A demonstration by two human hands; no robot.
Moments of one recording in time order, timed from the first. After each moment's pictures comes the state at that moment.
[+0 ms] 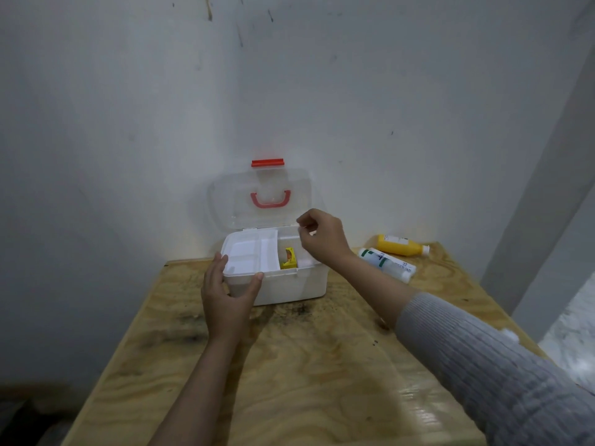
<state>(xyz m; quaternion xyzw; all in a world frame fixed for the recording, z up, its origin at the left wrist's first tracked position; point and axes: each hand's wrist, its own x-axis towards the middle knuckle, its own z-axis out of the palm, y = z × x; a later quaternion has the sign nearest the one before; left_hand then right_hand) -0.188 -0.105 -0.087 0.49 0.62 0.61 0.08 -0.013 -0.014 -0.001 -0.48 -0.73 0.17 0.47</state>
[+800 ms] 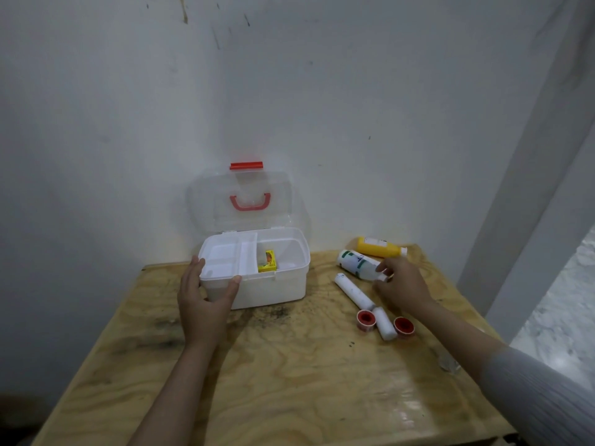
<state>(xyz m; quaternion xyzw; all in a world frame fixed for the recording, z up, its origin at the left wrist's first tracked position) -0.191 -0.099 -0.096 0.49 0.61 0.62 0.07 0.162 -0.040 -0.073 -0.67 -0.67 0.09 0.31</state>
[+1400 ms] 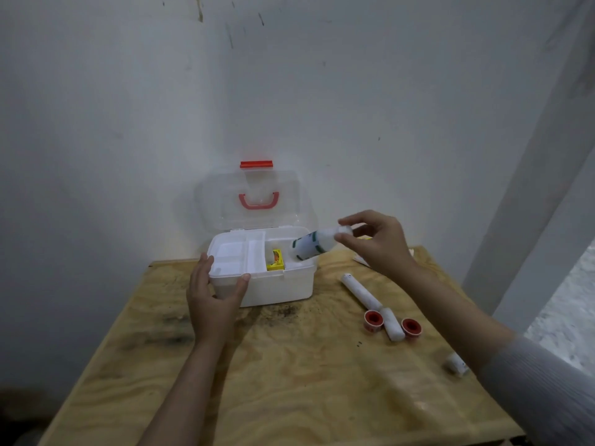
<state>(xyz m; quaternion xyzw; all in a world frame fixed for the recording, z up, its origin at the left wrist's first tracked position) -0.189 -0.099 -0.095 0.48 0.61 0.62 0.07 0.087 -0.066 0.025 -0.45 -0.70 0.19 0.52</state>
